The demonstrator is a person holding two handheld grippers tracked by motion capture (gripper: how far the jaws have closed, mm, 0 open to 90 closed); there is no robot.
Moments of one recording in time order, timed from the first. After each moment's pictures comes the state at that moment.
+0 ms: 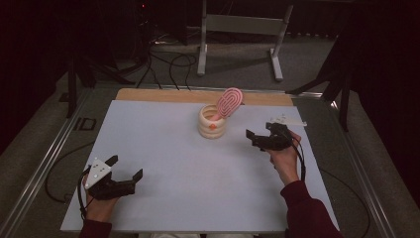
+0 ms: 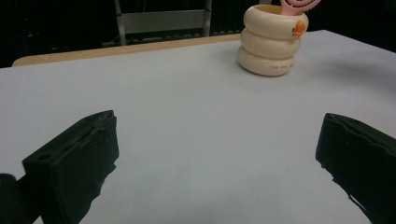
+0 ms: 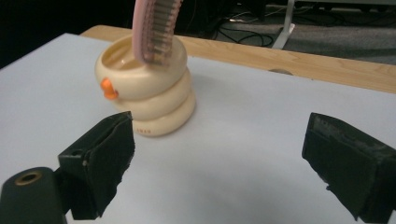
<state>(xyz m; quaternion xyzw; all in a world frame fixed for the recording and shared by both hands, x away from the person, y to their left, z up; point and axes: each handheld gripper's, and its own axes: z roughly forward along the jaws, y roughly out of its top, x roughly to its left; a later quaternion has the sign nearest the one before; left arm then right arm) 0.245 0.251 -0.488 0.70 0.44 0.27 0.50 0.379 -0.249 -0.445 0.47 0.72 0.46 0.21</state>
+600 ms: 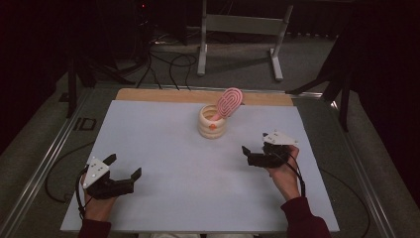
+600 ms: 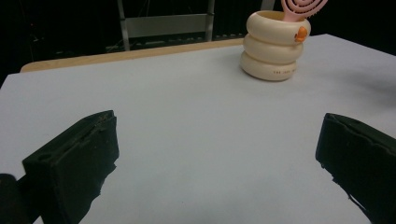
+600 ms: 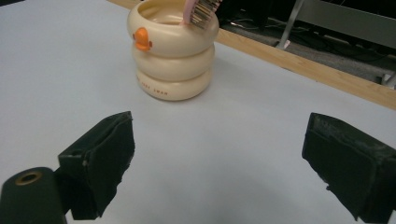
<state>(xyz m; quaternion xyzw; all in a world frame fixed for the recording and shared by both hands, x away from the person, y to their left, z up) 0.246 0.254 -0.484 0.69 0.44 0.28 0.50 0.334 -0.233 -0.457 0.39 0.77 0.43 0.27</state>
